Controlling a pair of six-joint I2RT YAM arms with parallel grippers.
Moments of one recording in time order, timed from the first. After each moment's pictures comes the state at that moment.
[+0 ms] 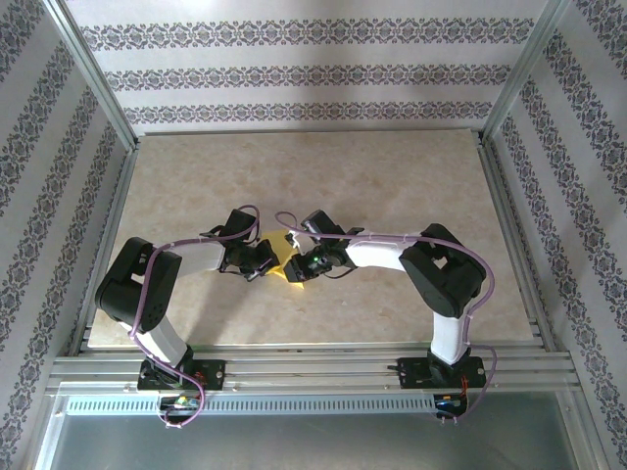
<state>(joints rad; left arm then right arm) -0.37 1.67 0.76 -0.18 0.46 -0.94 0.76 1.88 1.05 -0.18 -0.57 0.41</state>
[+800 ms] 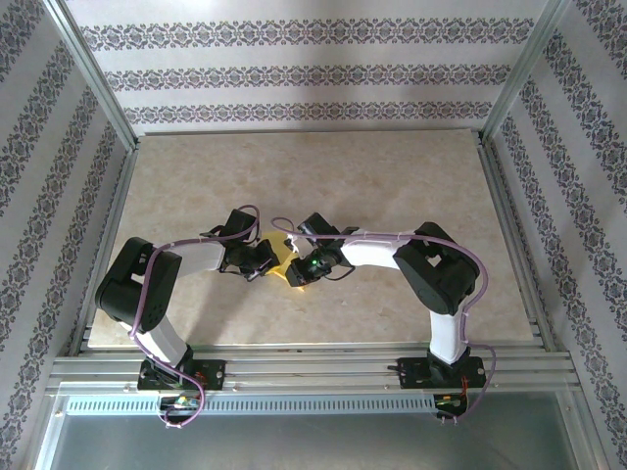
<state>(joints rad) -0.37 1.67 0.76 -0.18 0.46 -0.94 0.77 1.92 1.09 -0.28 -0.52 0.36</state>
